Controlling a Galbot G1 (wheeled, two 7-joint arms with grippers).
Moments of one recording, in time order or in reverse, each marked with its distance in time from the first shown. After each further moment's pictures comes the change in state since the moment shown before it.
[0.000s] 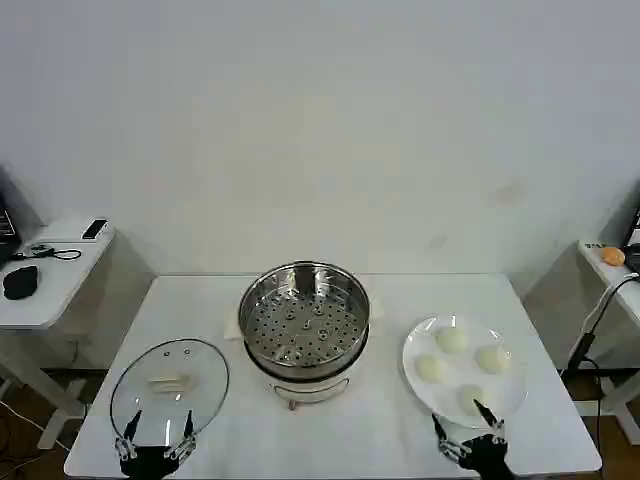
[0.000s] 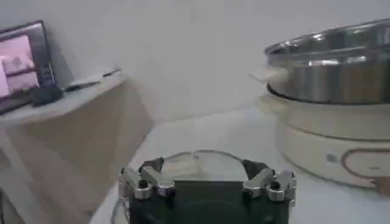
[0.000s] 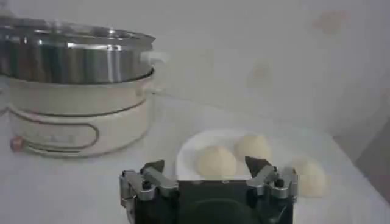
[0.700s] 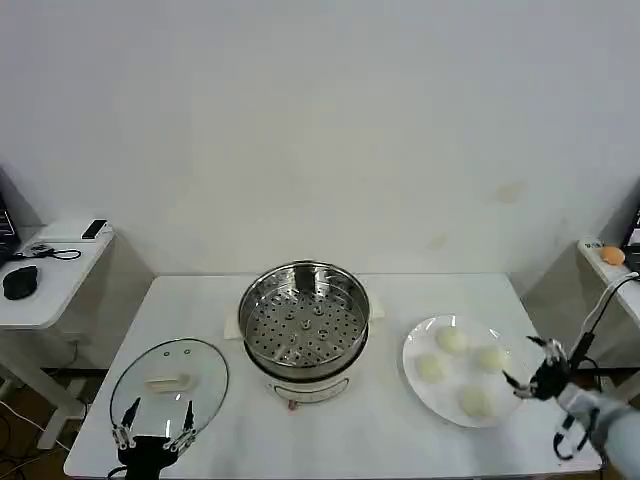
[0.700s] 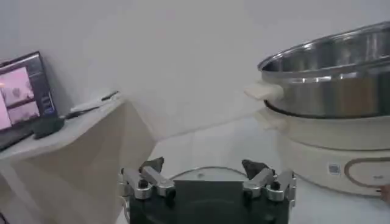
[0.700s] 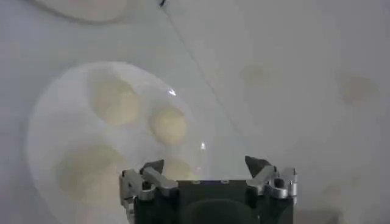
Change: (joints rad) left arm 0.000 -0.050 -0.016 -0.044 0.122 0.022 0.064; right arm 0.502 -0.550 -0.118 -0.292 -0.268 -0.070 -0.431
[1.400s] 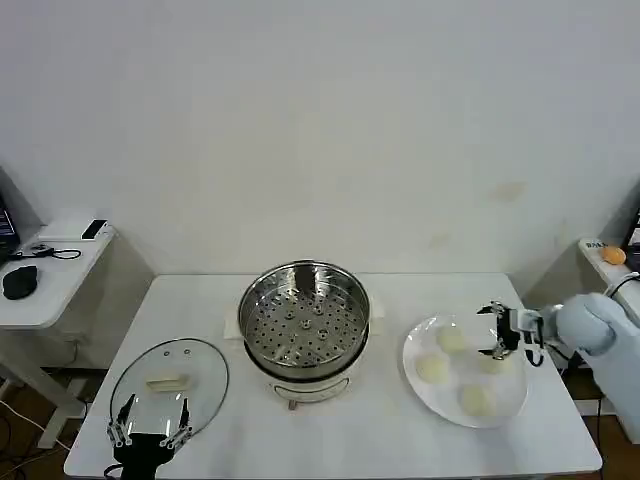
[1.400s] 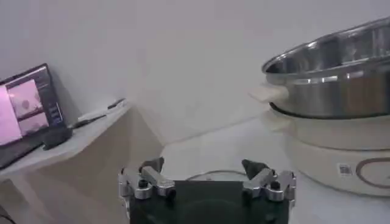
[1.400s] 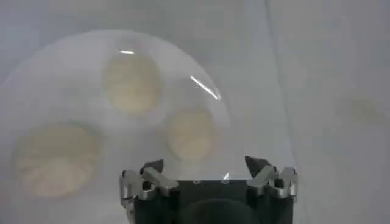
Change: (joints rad) left arm -0.019 -0.031 -0.025 0.012 0.048 0.004 0.020; right arm 0.884 0.018 -0.864 -0.477 -0.008 0.083 -0.349
